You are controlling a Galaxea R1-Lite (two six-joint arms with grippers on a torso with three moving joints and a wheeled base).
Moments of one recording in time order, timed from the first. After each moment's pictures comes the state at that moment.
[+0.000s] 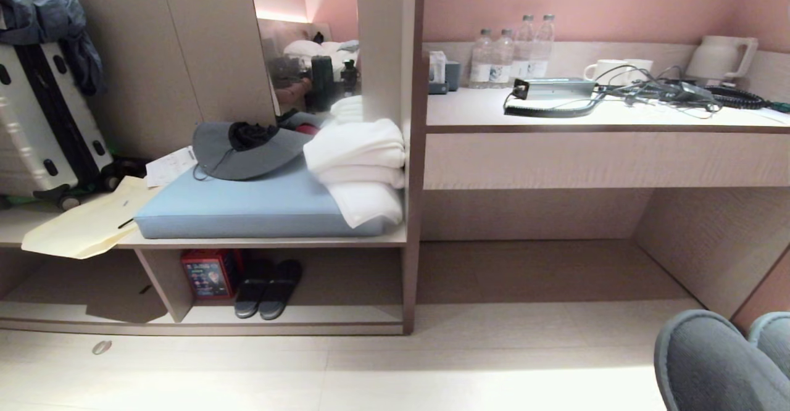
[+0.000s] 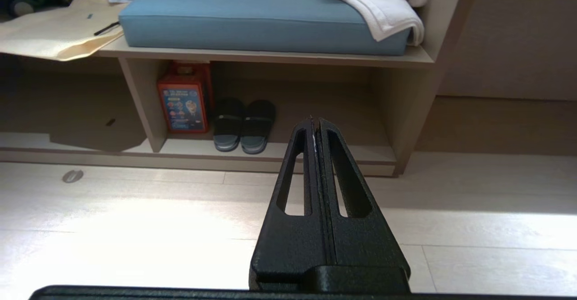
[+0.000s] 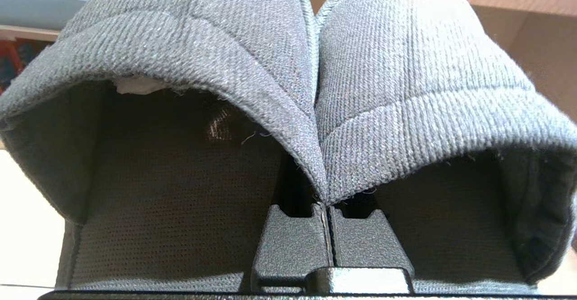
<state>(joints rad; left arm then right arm) 0.00 0.00 0.00 -0.01 0.01 -0.07 0.01 0.00 0.00 0.00 0.01 -0.06</state>
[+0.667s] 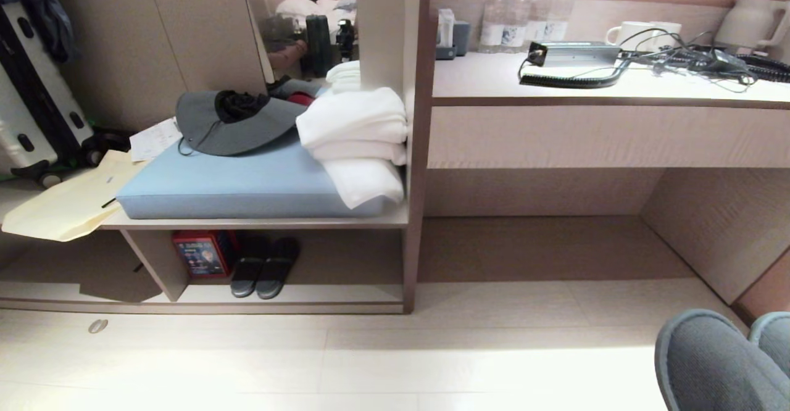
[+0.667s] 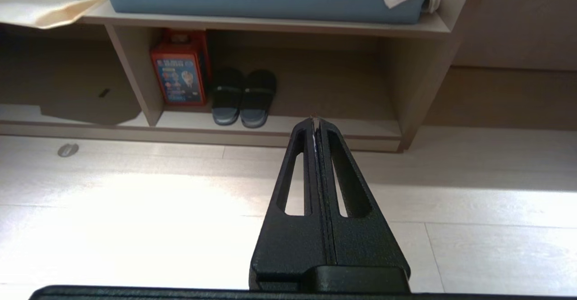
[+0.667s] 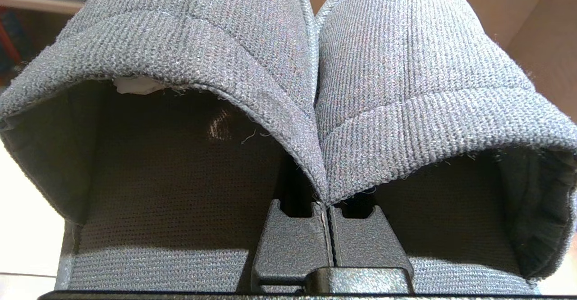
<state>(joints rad) 0.00 0.00 0.00 -0.01 0.01 -0.06 0.01 0.00 0.00 0.00 0.01 -0.06</state>
